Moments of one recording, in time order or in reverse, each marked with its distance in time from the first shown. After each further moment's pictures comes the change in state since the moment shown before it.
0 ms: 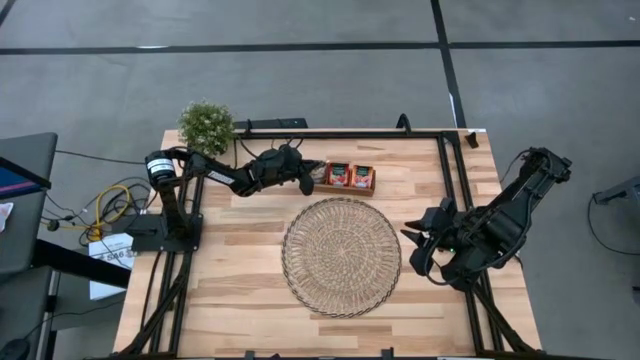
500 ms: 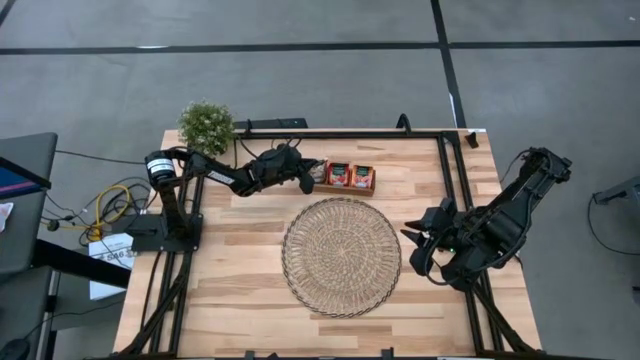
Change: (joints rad) left arm 0.000 0.000 0.000 -0.008 -0.053 0.005; right arm 0.000 0.000 0.000 0.000 0.000 0.000
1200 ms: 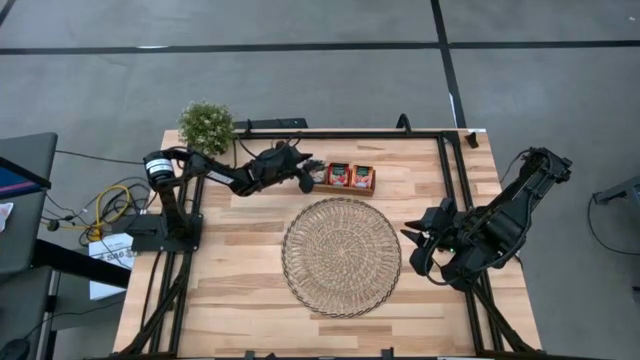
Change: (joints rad) left arm 0.000 -0.012 0.000 0.003 -0.034 0.094; right arm 0.000 0.000 0.000 0.000 0.000 0.000
